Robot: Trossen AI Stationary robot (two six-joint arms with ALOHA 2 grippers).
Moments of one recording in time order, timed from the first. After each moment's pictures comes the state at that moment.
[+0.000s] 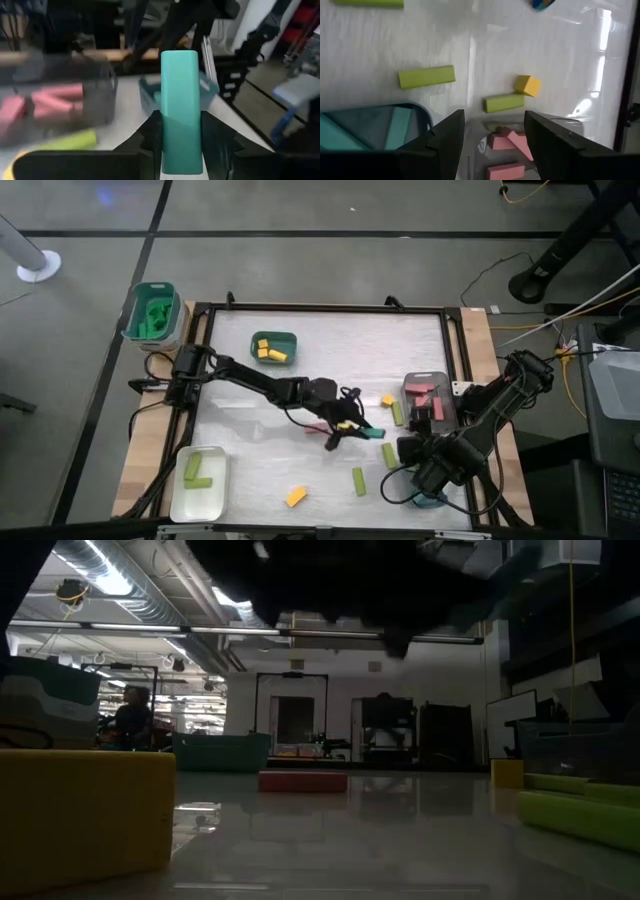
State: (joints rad) left arm -0.10 2.01 1.25 0.51 0.30 -0.04; right arm 0.79 1.60 1.42 -1.43 0.43 0.67
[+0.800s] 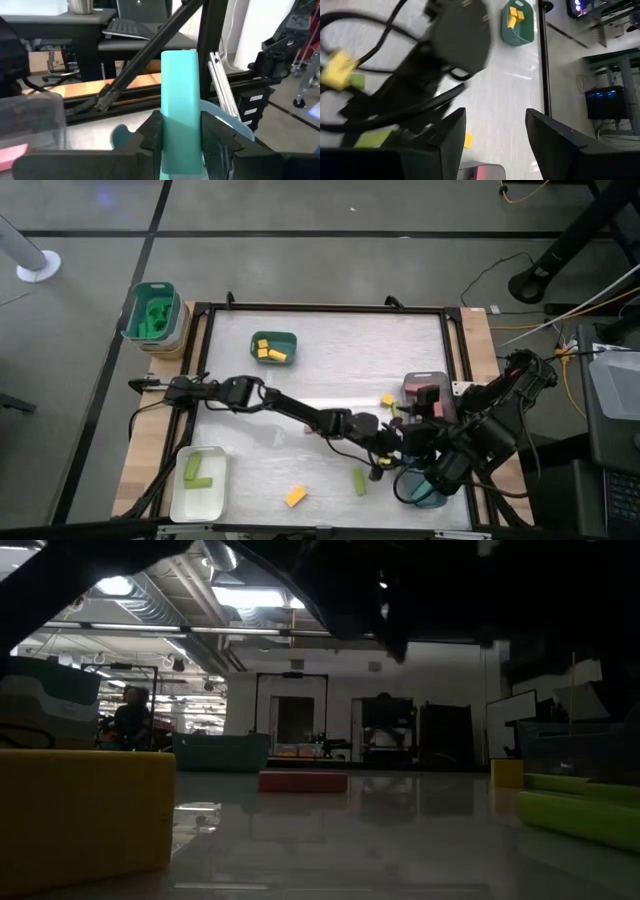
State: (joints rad) left arm -0.20 2.56 1.95 0.51 0.20 0.00; right arm 0.79 1.59 1.75 -1.57 0.78 0.51
